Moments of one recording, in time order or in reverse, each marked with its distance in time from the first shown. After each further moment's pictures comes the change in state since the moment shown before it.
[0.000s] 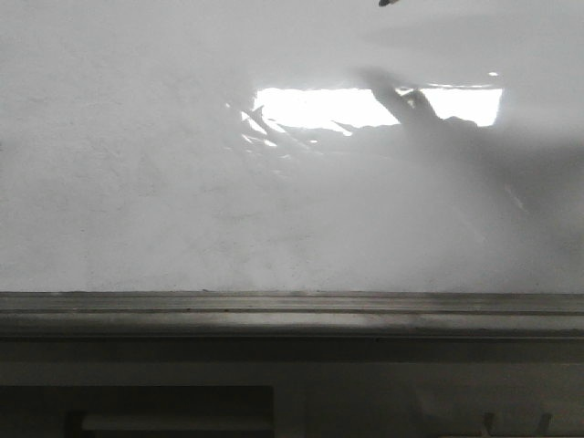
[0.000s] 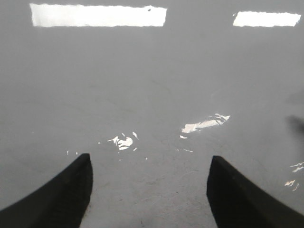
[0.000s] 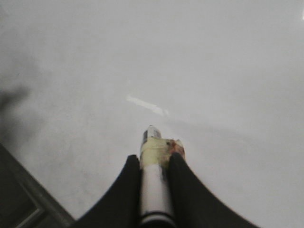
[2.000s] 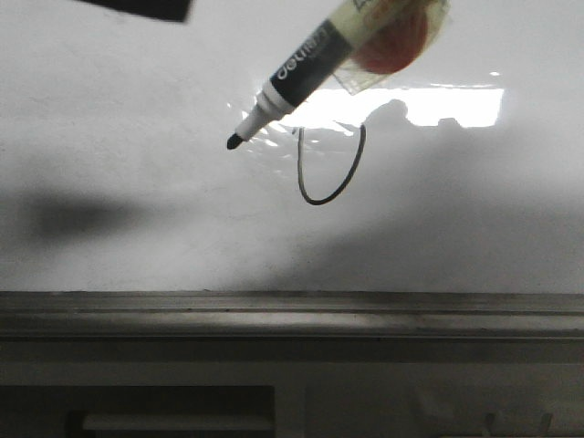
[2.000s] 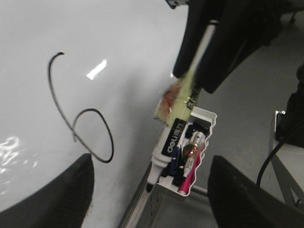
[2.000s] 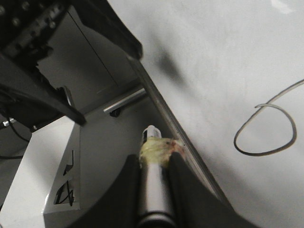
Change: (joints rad) left arm -0.447 0.319 -0.168 -0.148 0.201 0.422; right arm -0.045 0.282 -0.299 0.036 0.708 -0.120
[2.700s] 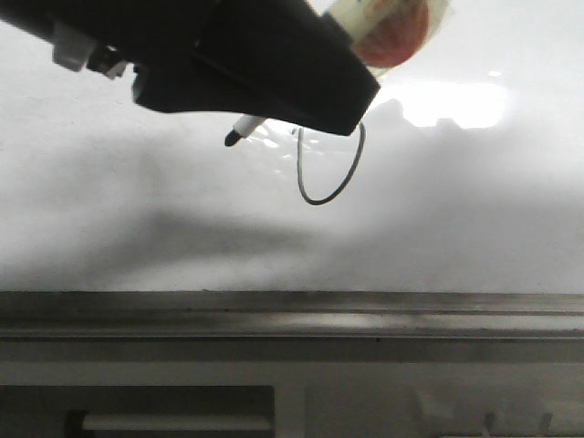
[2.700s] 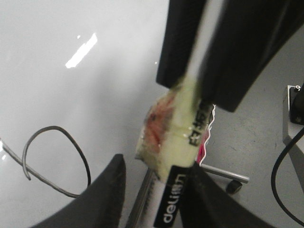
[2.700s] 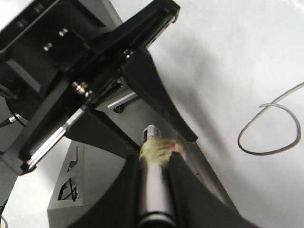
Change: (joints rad) left arm -0.165 0.238 -0.099 0.028 -0.162 0.016; right arm 0.000 0.006 -0.017 -0.009 0.023 0.010
